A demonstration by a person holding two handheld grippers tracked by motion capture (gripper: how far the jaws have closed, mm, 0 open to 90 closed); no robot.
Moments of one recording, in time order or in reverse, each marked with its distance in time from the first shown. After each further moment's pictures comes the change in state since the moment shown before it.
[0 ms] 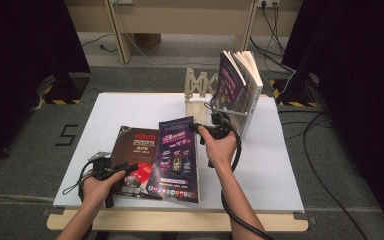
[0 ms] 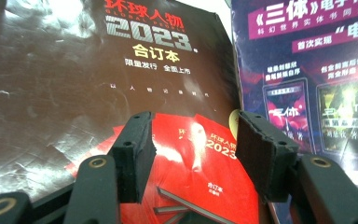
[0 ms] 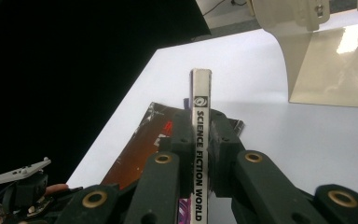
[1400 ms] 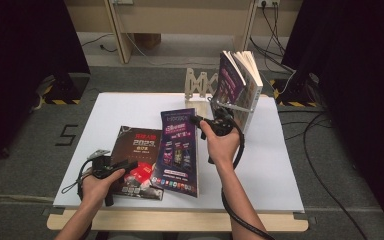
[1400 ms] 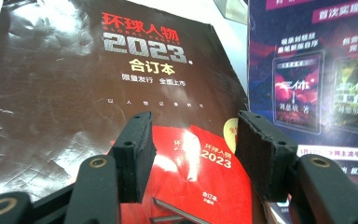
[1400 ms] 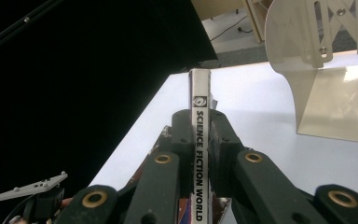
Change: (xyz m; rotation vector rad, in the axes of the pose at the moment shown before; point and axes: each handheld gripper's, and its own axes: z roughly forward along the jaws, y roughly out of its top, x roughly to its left) left arm -0.003 0.007 -0.002 -0.017 -0.002 0.021; right arm 0.016 0.014 -0.017 -0.094 0.027 -0.044
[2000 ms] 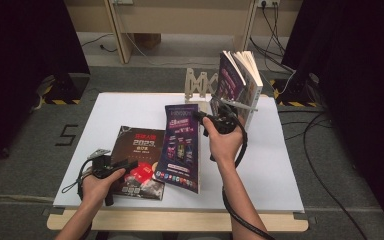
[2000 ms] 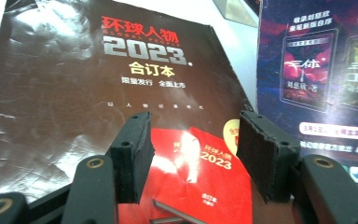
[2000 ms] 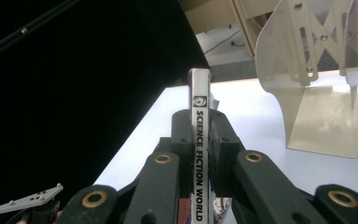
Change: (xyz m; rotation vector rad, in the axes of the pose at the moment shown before) left arm -0.004 0.001 -0.002 -0.011 0.004 0.012; right arm 0.004 0.008 -0.011 -0.054 -0.030 -0.018
